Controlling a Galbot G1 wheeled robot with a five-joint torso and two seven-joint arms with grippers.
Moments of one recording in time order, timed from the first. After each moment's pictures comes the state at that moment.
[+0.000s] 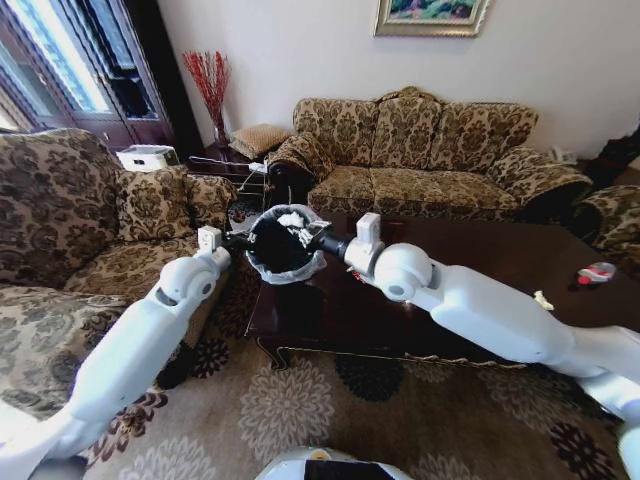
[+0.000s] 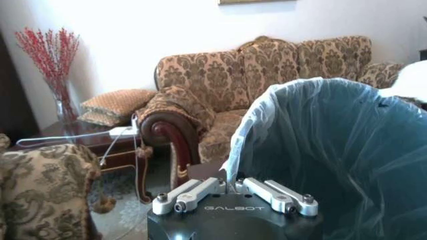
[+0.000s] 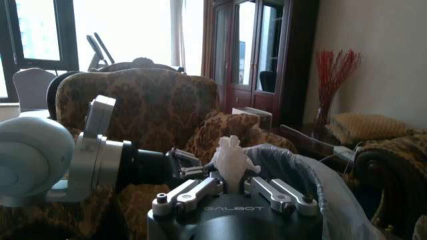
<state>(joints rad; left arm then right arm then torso) 0.77 -0.81 -0.33 -1.93 -0.72 0.55 -0.10 0.02 0.88 -0.64 1.99 1.18 -0.35 0.22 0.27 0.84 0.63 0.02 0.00</state>
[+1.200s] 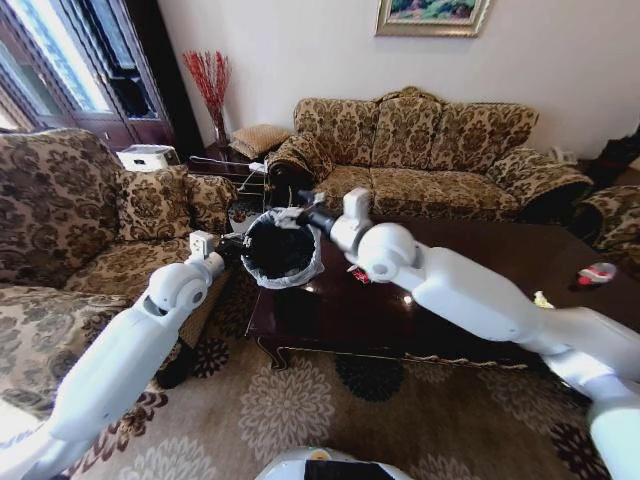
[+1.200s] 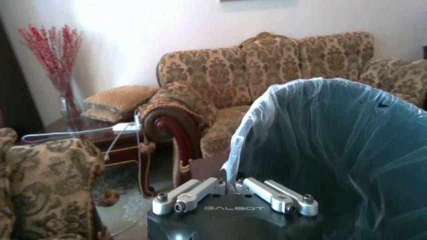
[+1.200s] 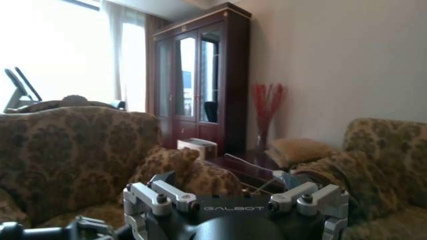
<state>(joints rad) 0.82 -0.81 -0.35 -1.95 -0.71 0.55 -0.10 -0.04 0.83 -0.46 1.96 1.19 -0.32 0.35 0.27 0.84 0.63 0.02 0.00</state>
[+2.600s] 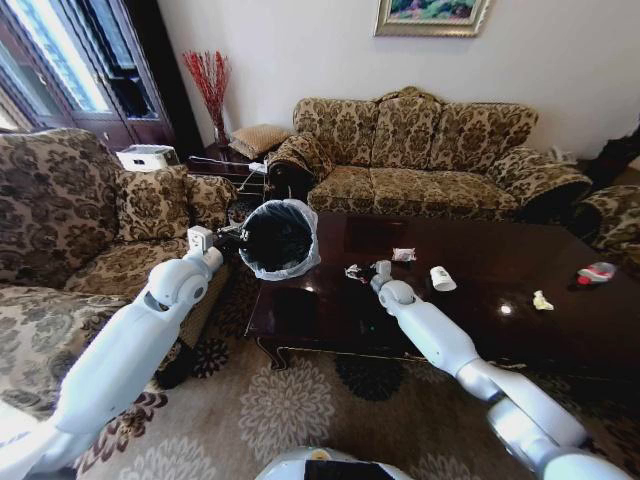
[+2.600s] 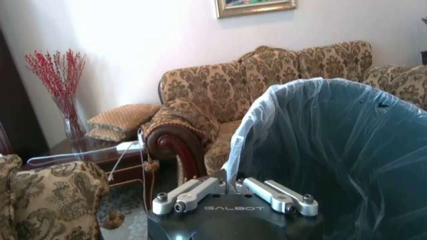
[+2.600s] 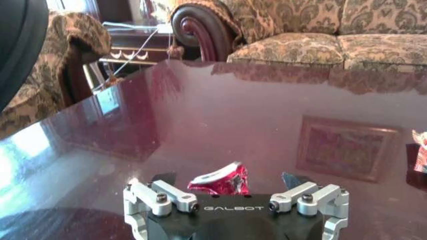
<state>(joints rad) 0.79 -0.81 -0.35 -1.96 -0.67 0.53 -0.09 -0.43 1.17 -0.21 1.05 0.75 -0.24 0.05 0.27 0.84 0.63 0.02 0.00</state>
